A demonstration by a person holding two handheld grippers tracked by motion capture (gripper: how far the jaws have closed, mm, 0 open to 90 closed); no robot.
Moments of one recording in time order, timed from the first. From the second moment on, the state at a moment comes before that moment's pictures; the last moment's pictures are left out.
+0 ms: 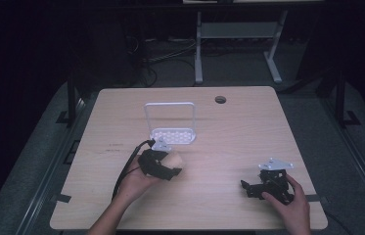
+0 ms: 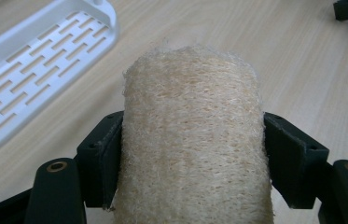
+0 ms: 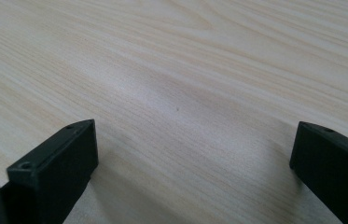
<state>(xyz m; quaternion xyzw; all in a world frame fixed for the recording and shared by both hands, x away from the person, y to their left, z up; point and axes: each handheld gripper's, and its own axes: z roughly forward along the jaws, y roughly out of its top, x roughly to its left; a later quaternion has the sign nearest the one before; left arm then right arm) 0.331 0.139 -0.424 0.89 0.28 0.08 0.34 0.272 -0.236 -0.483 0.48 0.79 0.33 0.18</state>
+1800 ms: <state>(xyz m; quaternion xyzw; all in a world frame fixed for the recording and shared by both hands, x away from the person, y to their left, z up) 0.412 0.121 -0.423 0.88 0.31 0.12 0.33 0.272 -0.236 -0.483 0.48 0.79 0.33 0.18</state>
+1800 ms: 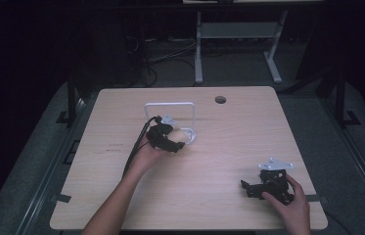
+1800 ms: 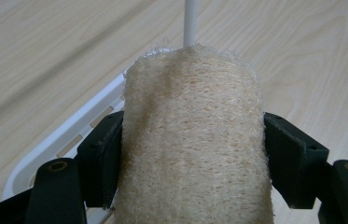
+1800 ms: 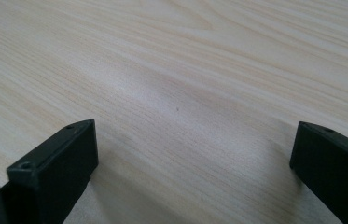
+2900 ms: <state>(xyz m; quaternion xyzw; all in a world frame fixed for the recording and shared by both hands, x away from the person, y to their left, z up) 0.441 0.103 -0.438 0.89 0.32 0.13 0.31 0.272 -0.236 -0.483 0.48 0.79 0.33 0.18</state>
